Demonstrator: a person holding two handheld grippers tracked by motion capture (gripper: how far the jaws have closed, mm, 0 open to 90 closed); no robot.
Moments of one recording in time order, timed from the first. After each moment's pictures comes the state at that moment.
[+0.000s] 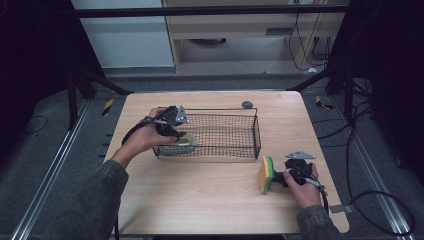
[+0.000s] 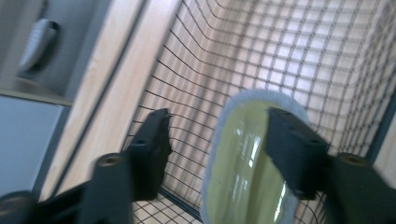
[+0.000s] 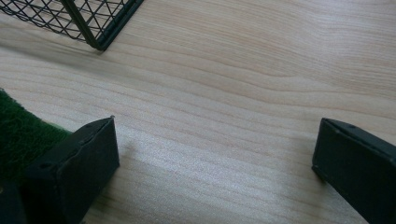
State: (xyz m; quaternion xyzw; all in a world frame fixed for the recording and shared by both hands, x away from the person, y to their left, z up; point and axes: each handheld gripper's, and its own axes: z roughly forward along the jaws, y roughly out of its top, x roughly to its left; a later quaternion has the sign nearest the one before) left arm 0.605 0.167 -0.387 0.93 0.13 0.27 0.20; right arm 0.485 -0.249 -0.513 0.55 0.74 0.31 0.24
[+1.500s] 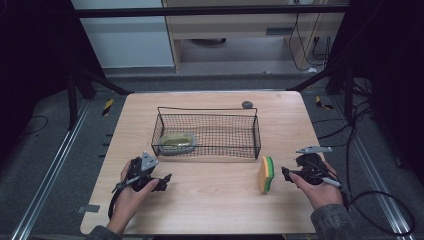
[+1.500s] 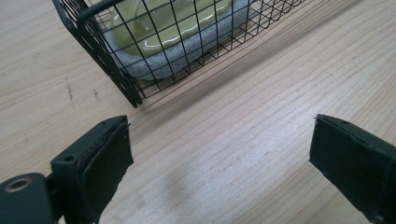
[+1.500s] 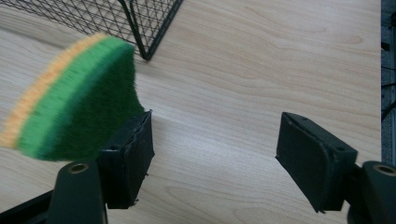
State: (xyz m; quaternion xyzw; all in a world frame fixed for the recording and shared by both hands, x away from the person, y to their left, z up) left arm 0.469 0.238 -0.477 0.83 0.39 0.24 0.32; right arm 0.446 -0.248 -0.418 0.56 0.76 0.27 0.21
